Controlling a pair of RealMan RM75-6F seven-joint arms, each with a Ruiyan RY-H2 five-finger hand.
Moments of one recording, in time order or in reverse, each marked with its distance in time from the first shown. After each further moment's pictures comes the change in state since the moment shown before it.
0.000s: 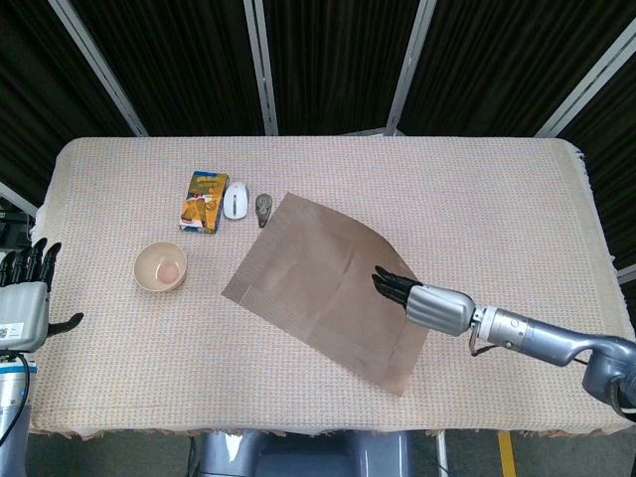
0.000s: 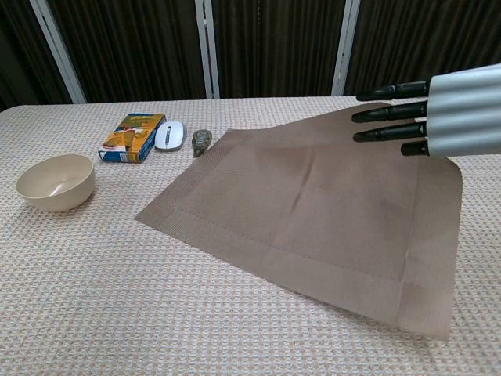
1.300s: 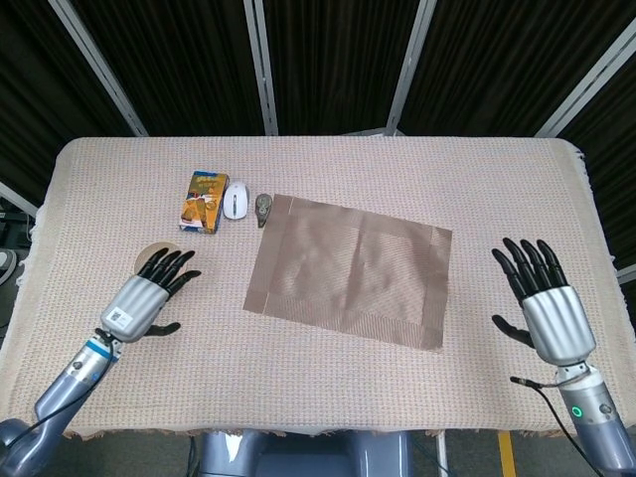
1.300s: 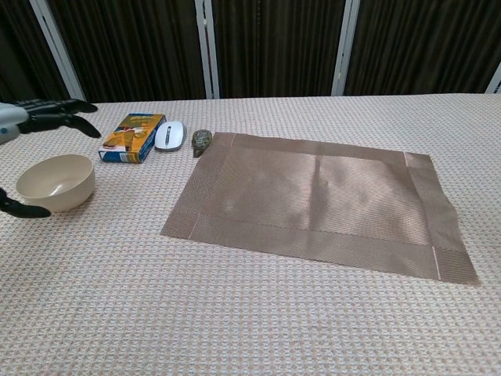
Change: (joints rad) left arm -0.243 -0.157 0.104 0.305 0.475 -0.256 -0.394; right arm -0.554 0.044 0.111 -0.438 0.567 0.427 0.486
